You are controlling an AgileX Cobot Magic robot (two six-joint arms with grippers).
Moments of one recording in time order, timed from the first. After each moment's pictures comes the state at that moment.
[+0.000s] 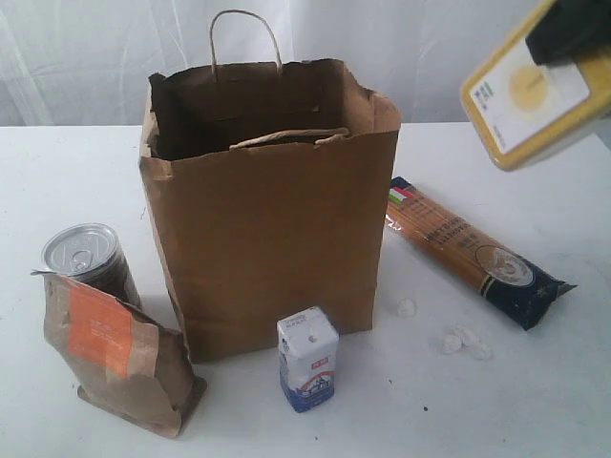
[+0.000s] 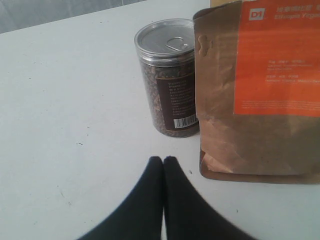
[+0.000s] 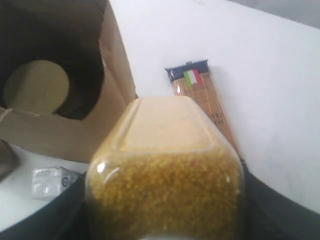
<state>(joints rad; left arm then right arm) -0.27 0.00 0.02 -0.06 0.40 0.15 0.26 1.21 -1.51 0.13 1.20 -0.18</state>
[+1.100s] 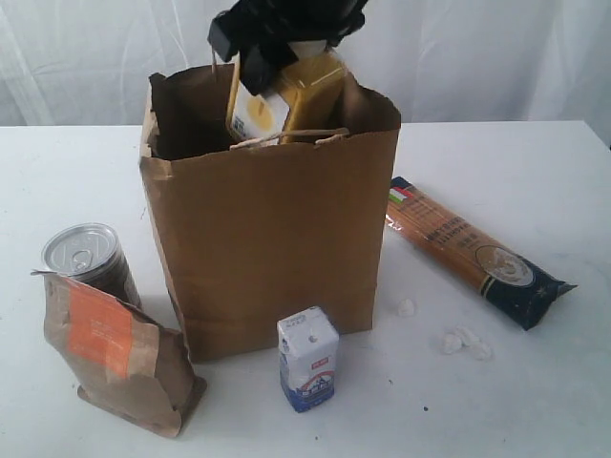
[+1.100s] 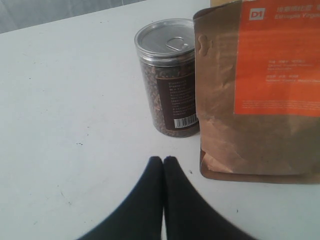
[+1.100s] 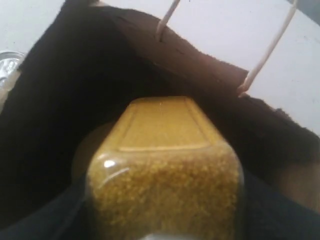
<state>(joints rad) -0.27 0.00 0.02 -0.06 0.40 0.15 0.63 1.88 -2.09 0.08 1.25 -0.19</state>
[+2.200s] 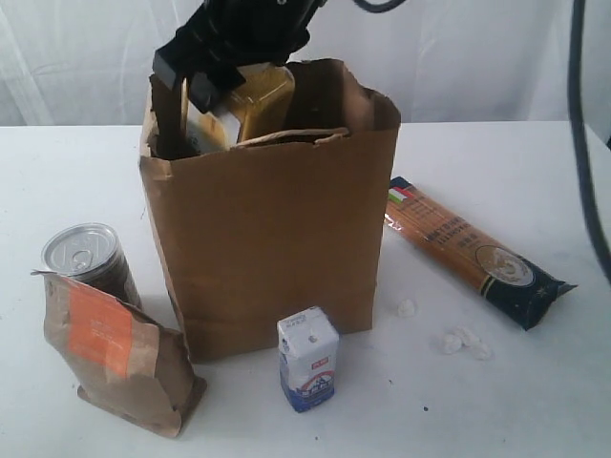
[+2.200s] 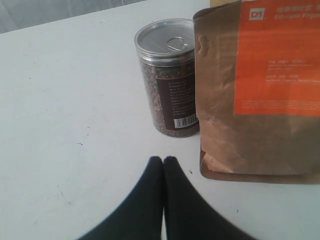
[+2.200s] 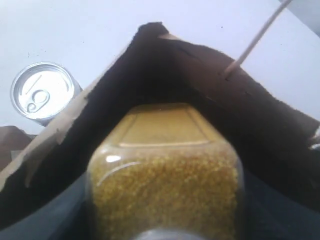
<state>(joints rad) -0.27 0.00 0.02 -0.06 0.40 0.15 0.71 1.93 -2.10 0.07 1.17 -0.23</state>
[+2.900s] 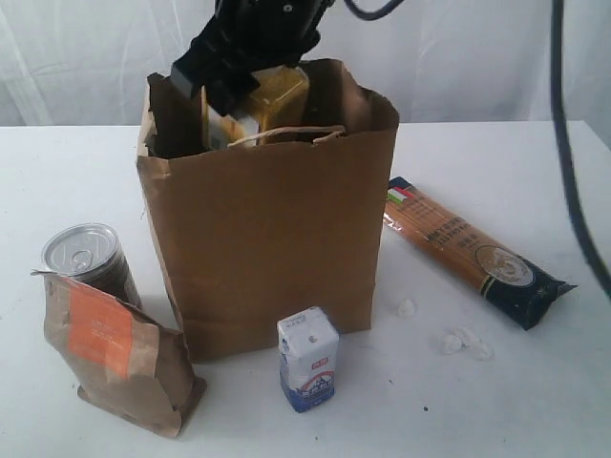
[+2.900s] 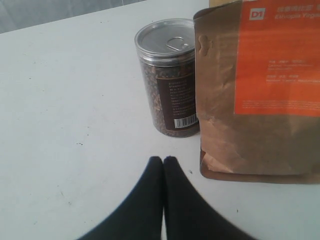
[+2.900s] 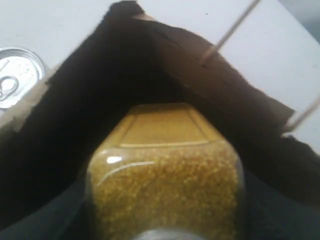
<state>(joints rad) -0.27 0.00 0.02 -0.06 0.40 0.15 0.71 1.93 -2.12 -0.02 1.21 -0.23</state>
